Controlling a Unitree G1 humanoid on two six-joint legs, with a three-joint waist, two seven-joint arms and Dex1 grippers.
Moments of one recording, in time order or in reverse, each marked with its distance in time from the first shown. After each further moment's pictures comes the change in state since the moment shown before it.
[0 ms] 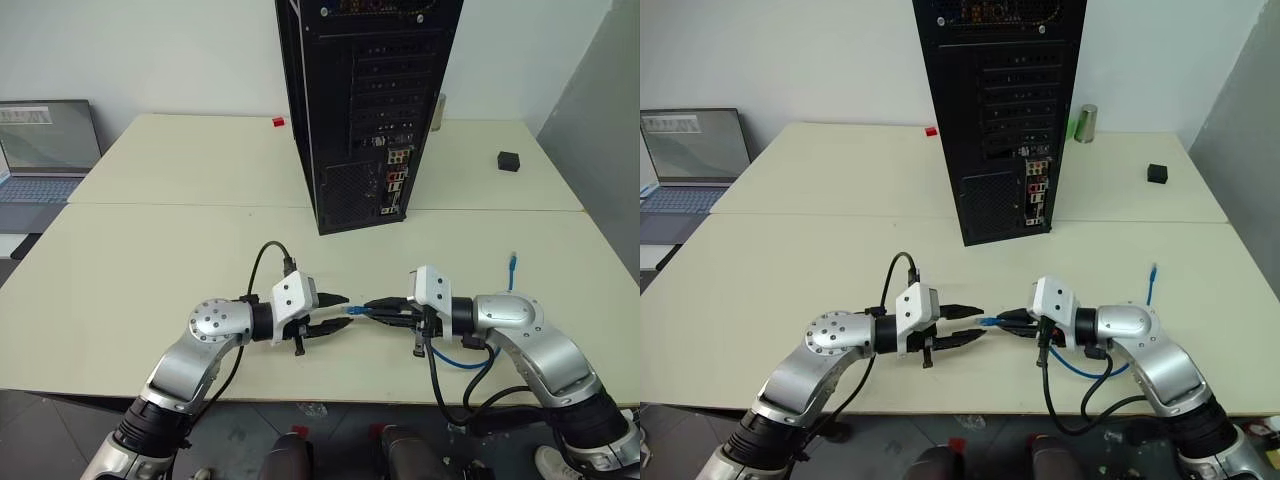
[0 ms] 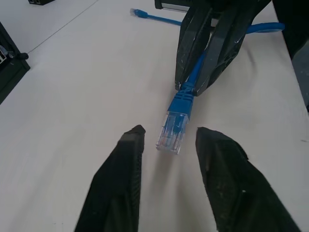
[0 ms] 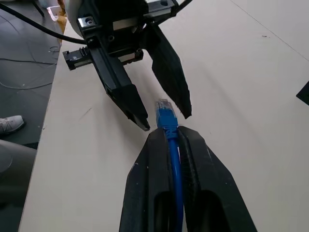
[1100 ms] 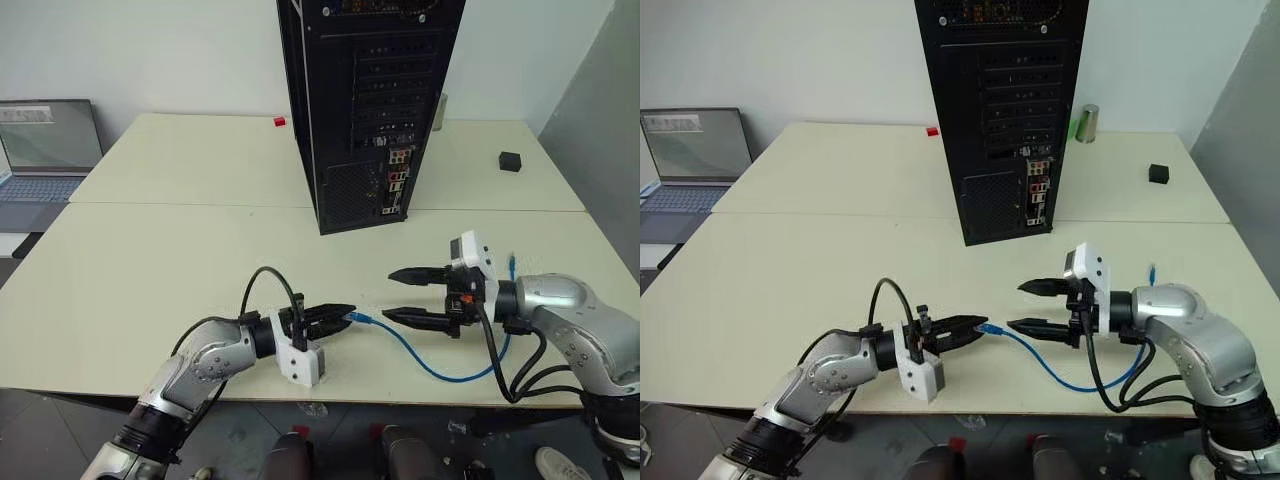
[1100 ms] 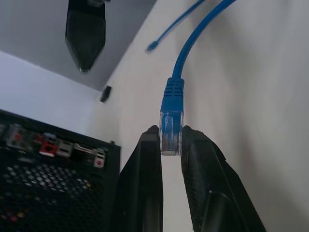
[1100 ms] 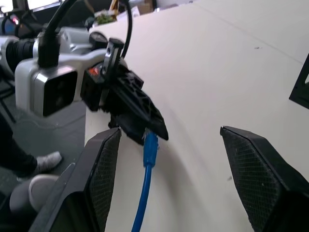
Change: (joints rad) left arm 0.039 0.020 0.006 0.241 0.731 -1.103 0.509; right arm -0.035 -0.054 -0.216 -0.112 0.367 0.351 -0.031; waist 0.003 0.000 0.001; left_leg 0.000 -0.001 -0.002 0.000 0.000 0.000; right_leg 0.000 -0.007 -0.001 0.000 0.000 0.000
